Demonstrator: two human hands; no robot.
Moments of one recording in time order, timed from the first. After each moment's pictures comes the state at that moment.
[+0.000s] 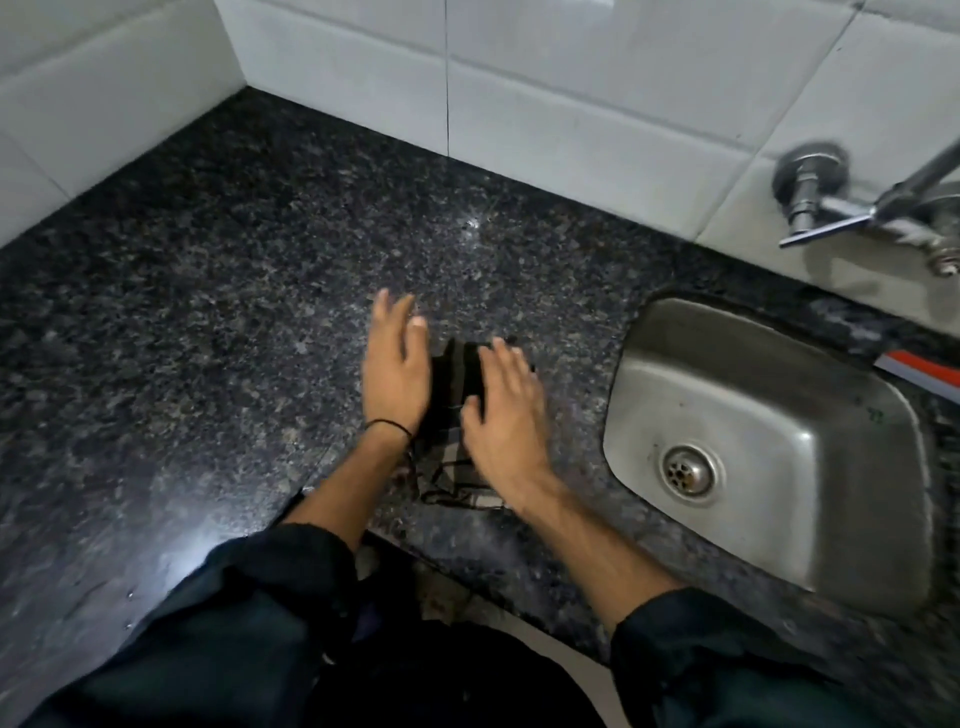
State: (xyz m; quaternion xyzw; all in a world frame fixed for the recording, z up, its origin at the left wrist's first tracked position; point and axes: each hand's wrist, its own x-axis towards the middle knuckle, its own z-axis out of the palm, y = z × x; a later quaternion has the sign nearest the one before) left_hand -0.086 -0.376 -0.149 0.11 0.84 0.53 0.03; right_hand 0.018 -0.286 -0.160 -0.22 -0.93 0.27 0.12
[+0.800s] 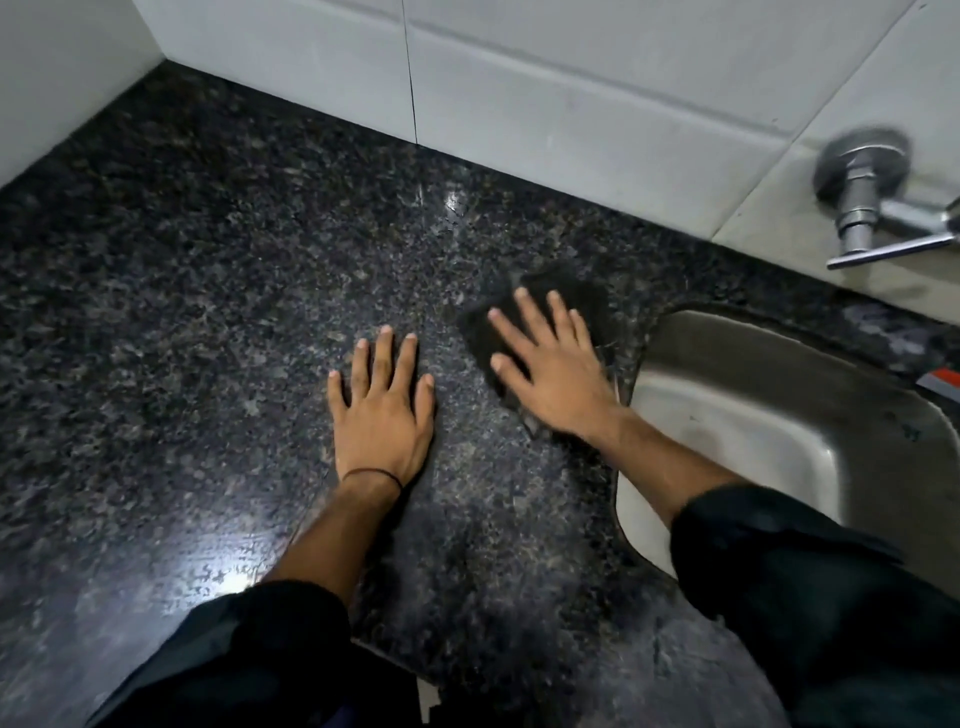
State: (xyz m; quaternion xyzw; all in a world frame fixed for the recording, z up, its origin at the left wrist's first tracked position) left_hand -0.129 -0.353 -0.195 0.22 0.96 0.14 0.06; right_hand -0.063 -0.137 -0.184 -0.12 -0.99 0.08 -0.04
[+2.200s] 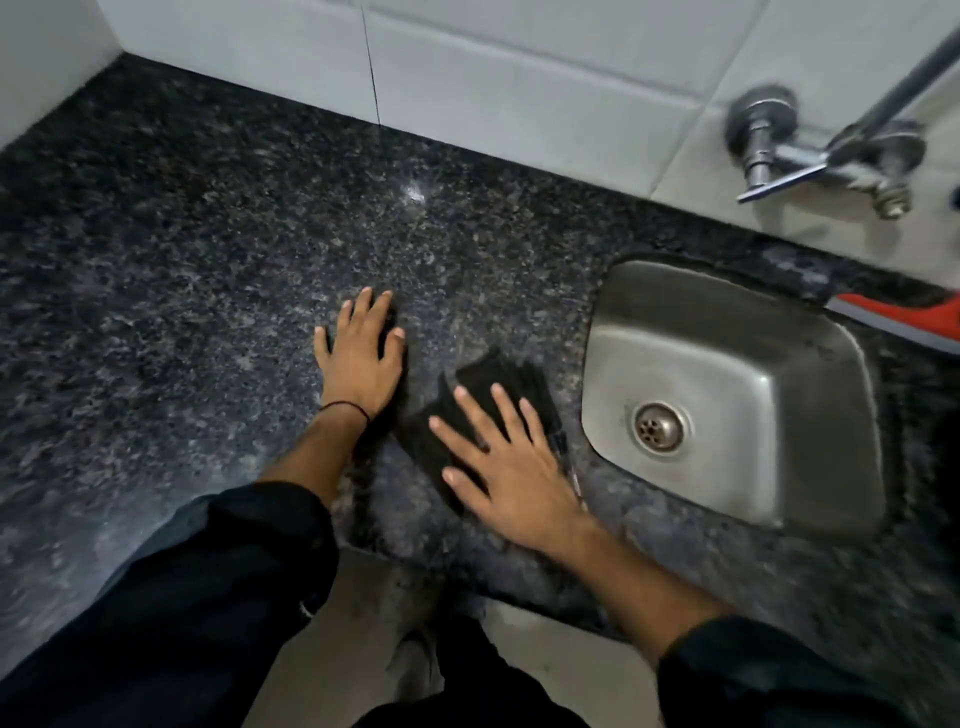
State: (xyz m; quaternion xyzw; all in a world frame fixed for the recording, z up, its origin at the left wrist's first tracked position) left_hand -0.131 -0.371 -0.184 0.23 0.93 0.27 0.11; right_hand 0.082 -0.275 -0.178 -0.08 -0.99 0.08 -0.05
